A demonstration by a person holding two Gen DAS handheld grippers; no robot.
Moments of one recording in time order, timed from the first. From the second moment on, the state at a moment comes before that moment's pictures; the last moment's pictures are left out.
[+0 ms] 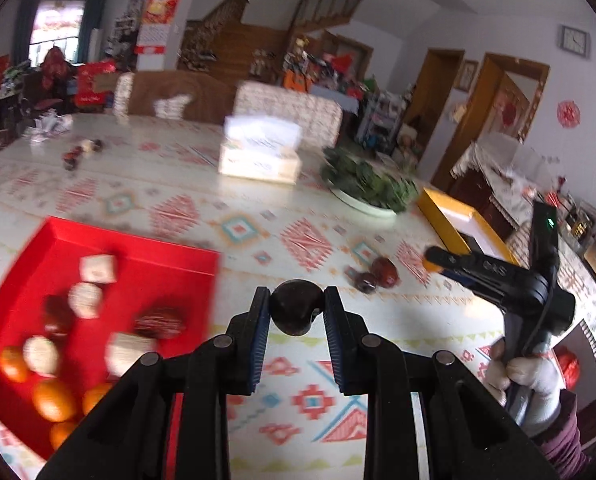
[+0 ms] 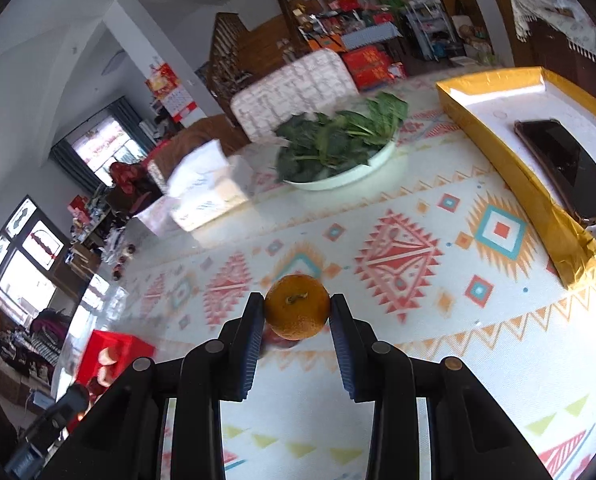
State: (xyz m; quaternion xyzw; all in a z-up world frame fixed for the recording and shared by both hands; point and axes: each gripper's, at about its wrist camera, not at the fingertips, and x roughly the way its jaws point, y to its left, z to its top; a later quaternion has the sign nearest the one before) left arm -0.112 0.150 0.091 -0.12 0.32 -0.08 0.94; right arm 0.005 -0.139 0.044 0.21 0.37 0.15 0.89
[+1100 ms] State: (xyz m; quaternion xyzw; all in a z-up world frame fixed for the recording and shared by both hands) left arm -0.147 0.311 0.048 -0.21 0.34 0.09 0.91; right arm -0.074 0.144 0.042 0.05 0.43 0.39 0.81
